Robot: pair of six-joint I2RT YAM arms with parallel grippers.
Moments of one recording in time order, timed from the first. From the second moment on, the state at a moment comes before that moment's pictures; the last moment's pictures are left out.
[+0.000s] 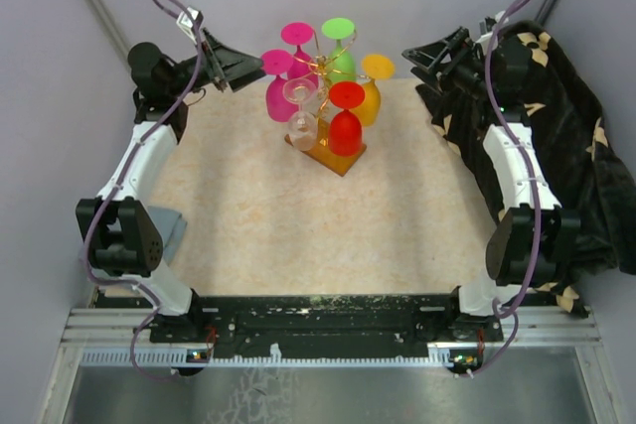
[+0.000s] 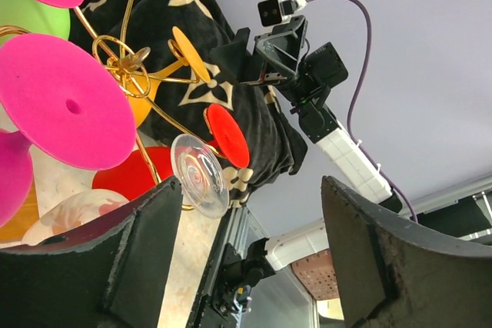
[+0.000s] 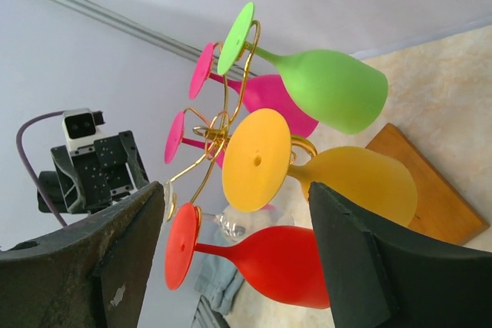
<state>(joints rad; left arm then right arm) -0.06 1.67 1.49 0.51 1.06 -1.26 -0.06 1.57 1.44 0.12 -0.75 1.00</state>
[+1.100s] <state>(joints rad) -0.02 1.49 1.53 0.11 0.99 -0.91 -0.06 1.54 1.41 0.08 -0.74 0.99</state>
